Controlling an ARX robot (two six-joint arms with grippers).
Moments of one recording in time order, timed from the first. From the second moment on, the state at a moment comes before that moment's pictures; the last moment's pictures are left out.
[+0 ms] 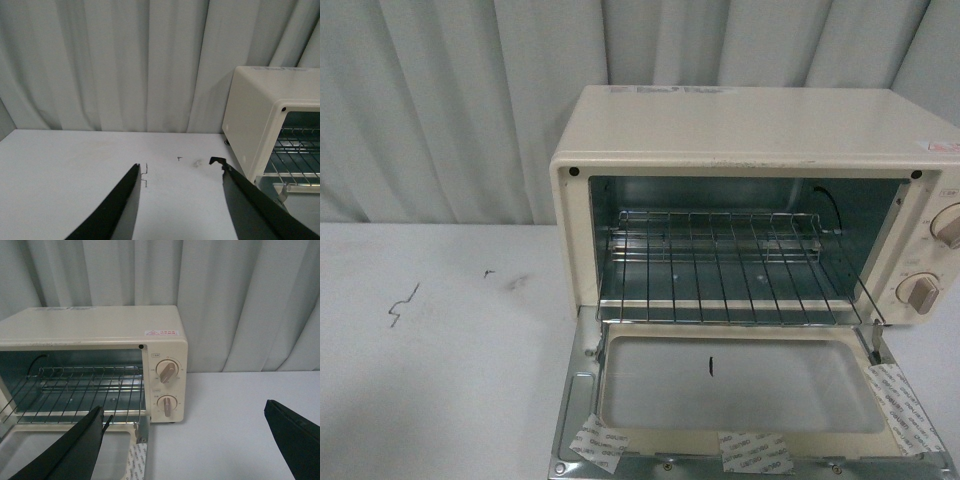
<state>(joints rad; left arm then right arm) 0.00 0.01 0.01 0.00 0.00 -0.02 0.00 0.00 0.01 0.00 0.00 -0.01</state>
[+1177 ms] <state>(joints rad) 0.00 0.01 0.01 0.00 0.00 -0.02 0.00 0.00 0.01 -0.01 0.00 -0.01</state>
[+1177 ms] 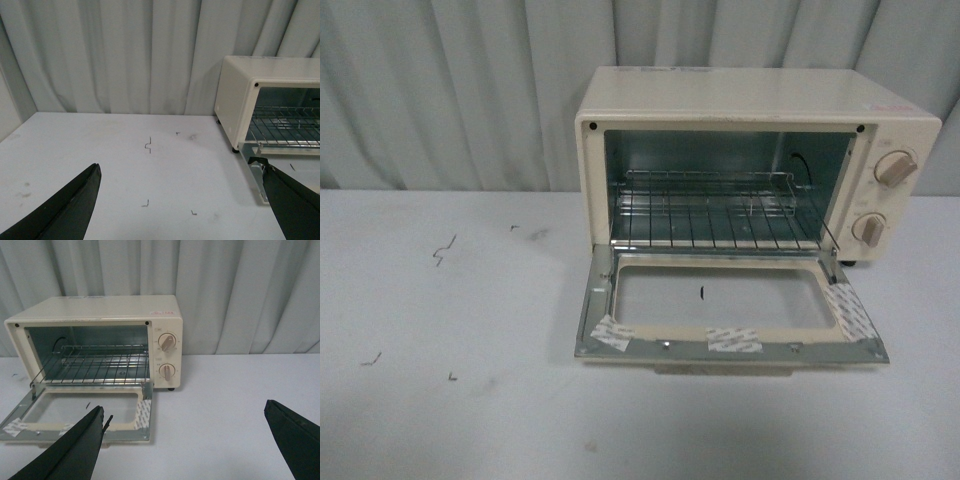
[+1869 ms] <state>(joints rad) 0.00 0.01 0.01 0.00 0.00 -0.02 0.00 0.00 0.01 0.00 0.00 -0.01</state>
